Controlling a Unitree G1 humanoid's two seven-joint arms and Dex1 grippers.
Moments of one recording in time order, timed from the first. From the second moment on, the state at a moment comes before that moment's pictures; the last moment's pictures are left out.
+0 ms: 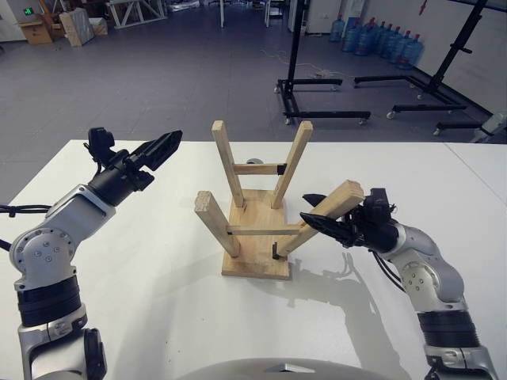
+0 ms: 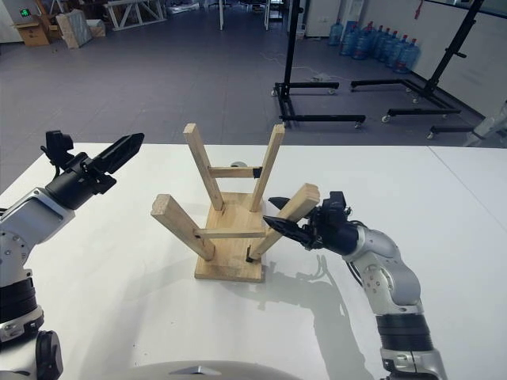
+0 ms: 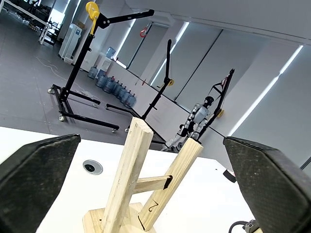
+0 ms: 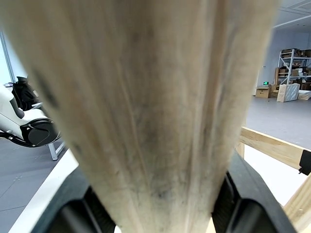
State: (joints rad) left arm -0.32 0.51 0.42 -0.23 -1.23 0.87 -0.26; right arm -0.11 -0.47 -0.10 -0.11 0.74 0.23 1.20
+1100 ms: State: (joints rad) left arm -0.31 0.49 0.40 -0.25 -1.23 0.87 -0.26; right arm -0.19 -0.49 -0.07 -0.04 0.68 0.20 1.26
